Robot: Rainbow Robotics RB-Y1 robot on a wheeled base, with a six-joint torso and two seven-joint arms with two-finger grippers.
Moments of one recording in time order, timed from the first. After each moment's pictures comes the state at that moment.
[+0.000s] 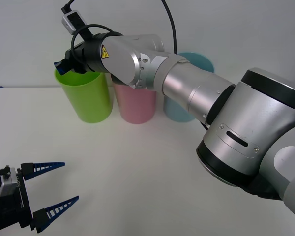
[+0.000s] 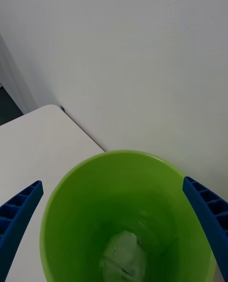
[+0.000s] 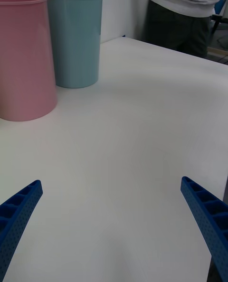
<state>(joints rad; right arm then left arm) -1.45 0.00 0.75 -0.55 1.89 -0.40 -1.20 0.40 0.65 0.18 -1.80 -1.11 -1.11 -0.04</state>
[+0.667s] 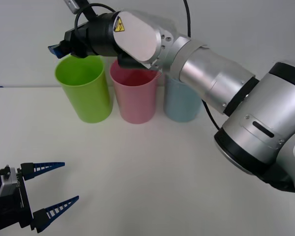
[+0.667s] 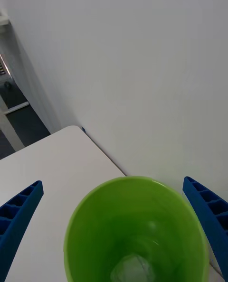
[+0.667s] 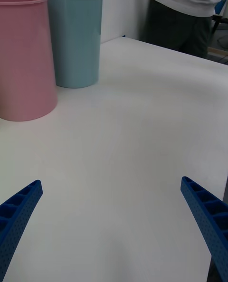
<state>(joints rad) -1.40 -0.14 0.67 -0.80 1.76 -0.50 -1.12 0.40 0.65 0.18 -1.80 -1.11 -1.11 -0.04</state>
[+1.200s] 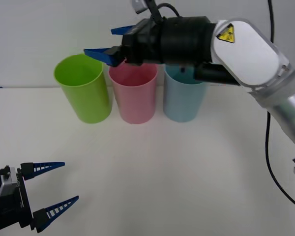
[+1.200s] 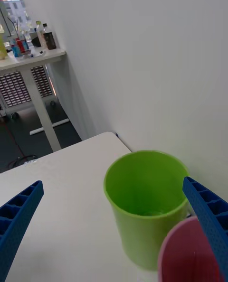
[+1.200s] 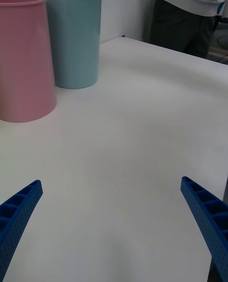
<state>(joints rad) -0.88 -0.51 0.41 -1.64 1.69 -0.77 -1.11 0.40 0.65 0.18 -1.80 -1.11 -1.11 -0.04</state>
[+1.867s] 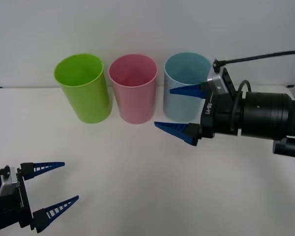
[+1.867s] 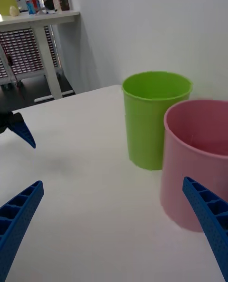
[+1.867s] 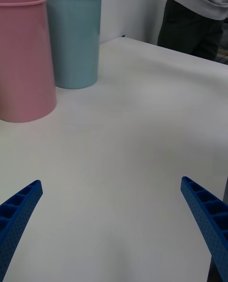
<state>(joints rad) -0.23 -0.48 -0.02 -1.99 1.61 -1.16 -0.67 0.40 0.65 0.18 -1.80 -1.11 -1.11 -0.04</state>
